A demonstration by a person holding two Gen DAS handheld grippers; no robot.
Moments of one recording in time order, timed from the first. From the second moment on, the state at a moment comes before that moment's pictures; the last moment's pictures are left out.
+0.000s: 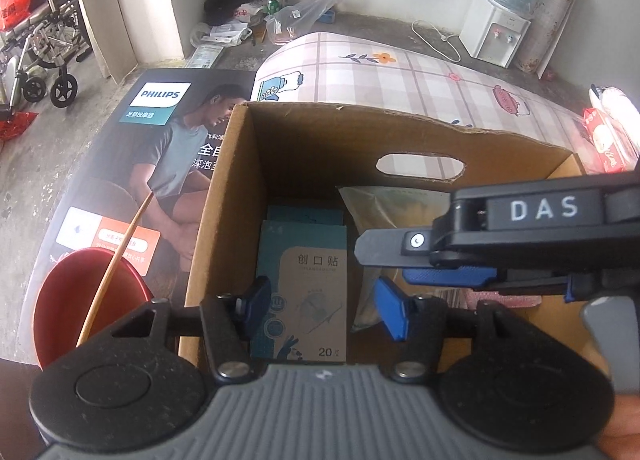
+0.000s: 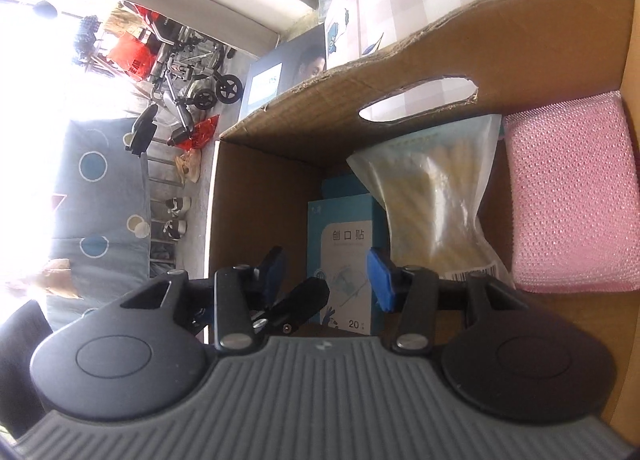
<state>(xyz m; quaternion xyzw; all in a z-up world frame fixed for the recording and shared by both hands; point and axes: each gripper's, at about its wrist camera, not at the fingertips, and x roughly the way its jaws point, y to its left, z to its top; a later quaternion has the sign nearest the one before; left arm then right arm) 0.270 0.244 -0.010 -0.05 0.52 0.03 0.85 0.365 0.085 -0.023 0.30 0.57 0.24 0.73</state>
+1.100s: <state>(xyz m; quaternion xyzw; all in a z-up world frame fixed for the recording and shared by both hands) 0.185 0.093 0.057 -0.05 0.49 -0.13 0.86 0.120 -0.151 0.035 0.40 0.39 0.24 0.79</state>
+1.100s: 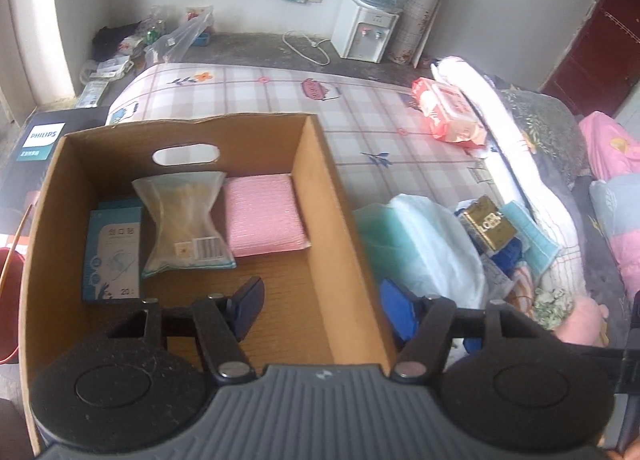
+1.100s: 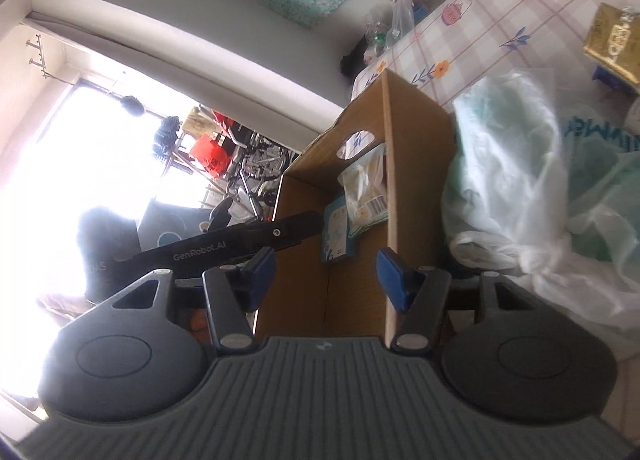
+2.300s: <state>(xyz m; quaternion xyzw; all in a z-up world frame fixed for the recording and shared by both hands) 0.321 -0.175 -0.029 0.01 0.56 -0.24 0.79 0.224 -0.409 -0.048 0.41 0.48 -0.03 0.77</state>
